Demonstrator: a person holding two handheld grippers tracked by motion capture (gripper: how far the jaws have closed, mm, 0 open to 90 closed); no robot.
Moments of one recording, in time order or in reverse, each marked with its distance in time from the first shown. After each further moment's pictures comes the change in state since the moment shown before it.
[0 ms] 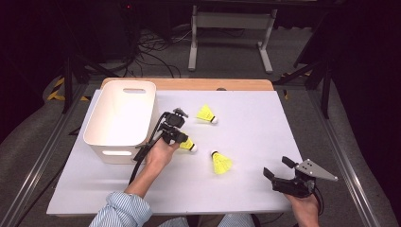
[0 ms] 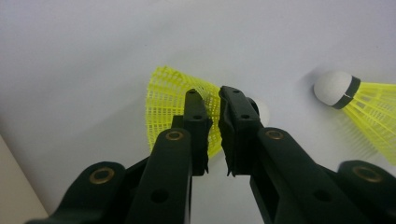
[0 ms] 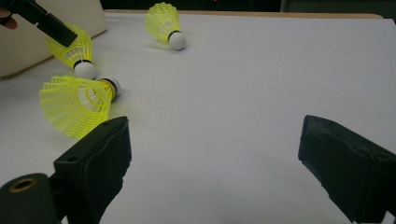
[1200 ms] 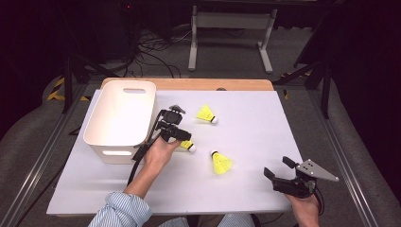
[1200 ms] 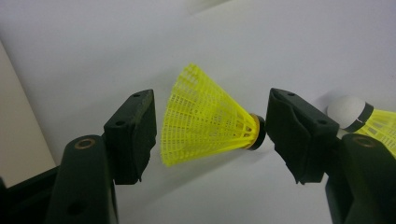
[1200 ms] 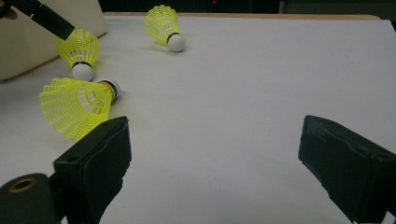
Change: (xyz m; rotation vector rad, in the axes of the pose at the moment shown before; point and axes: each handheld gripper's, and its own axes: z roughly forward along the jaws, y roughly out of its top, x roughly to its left) left arm 0.003 0.003 -0.005 -0.041 0.064 -0.090; right arm 0.000 0.000 -0.001 -0.008 -0.001 0.007
